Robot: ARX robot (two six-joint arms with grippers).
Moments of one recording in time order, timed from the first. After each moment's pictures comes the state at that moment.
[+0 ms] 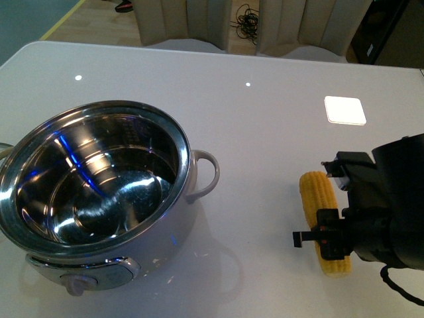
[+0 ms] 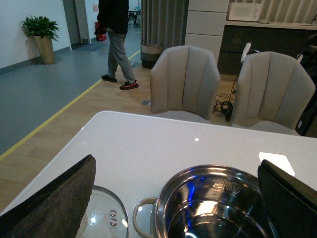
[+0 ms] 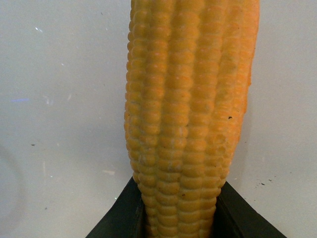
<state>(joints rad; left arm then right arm) 0.00 0.01 0.01 0.00 0.00 -0.01 0.30 2.17 0.61 0.56 0.01 0.19</state>
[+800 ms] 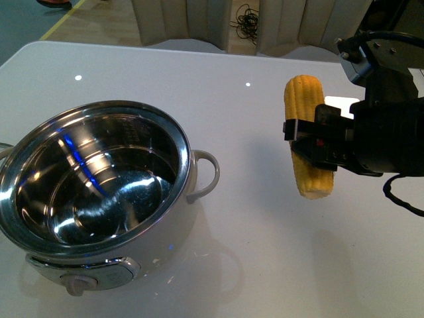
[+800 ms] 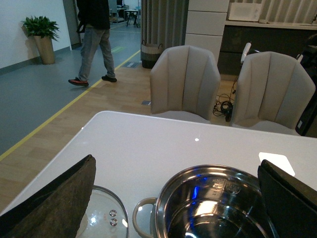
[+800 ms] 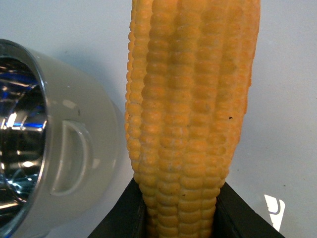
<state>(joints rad) 0.00 0.01 0.01 0.00 0.00 -0.01 0.38 1.78 0.72 0.32 -0.10 0.37</state>
